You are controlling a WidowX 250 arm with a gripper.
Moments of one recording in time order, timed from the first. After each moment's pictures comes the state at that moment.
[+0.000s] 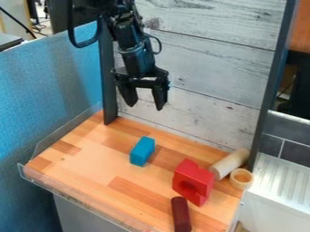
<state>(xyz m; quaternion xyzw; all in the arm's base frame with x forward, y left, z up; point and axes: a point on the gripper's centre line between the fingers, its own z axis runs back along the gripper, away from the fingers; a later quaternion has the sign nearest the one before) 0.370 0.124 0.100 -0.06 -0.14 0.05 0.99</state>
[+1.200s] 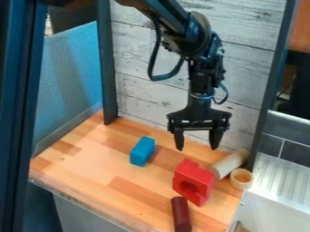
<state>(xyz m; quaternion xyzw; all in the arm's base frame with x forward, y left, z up) 0.389 0.025 0.040 0.01 -0.09 0.30 0.95</state>
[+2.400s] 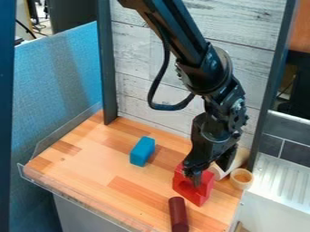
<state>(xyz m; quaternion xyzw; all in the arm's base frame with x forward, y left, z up) 0.356 -0.009 0.018 -0.02 -0.18 0.51 0.84</state>
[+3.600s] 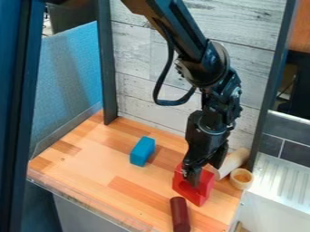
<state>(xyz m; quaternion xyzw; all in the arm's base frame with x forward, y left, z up) 0.359 0.003 0.012 0.00 -0.12 0.59 0.79</state>
